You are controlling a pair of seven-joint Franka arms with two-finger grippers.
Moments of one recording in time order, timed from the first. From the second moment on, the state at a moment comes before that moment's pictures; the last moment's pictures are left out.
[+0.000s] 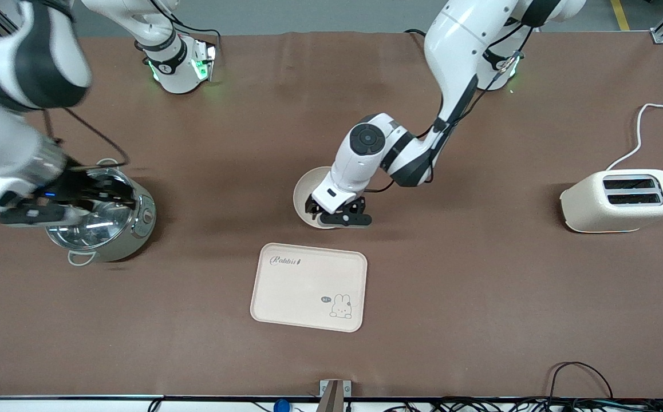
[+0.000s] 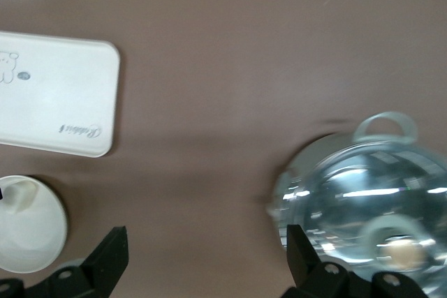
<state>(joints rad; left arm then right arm) -0.68 0.74 -0.13 -1.60 -0.01 2.62 -0.79 -0.06 0.10 0.09 -1.68 0.09 1.86 -0.04</state>
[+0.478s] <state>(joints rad) -0.70 0.78 -0.13 -1.59 0.03 2.64 -0.88 -0.24 0.10 0.09 -1.62 0.05 1.82 -0.33</state>
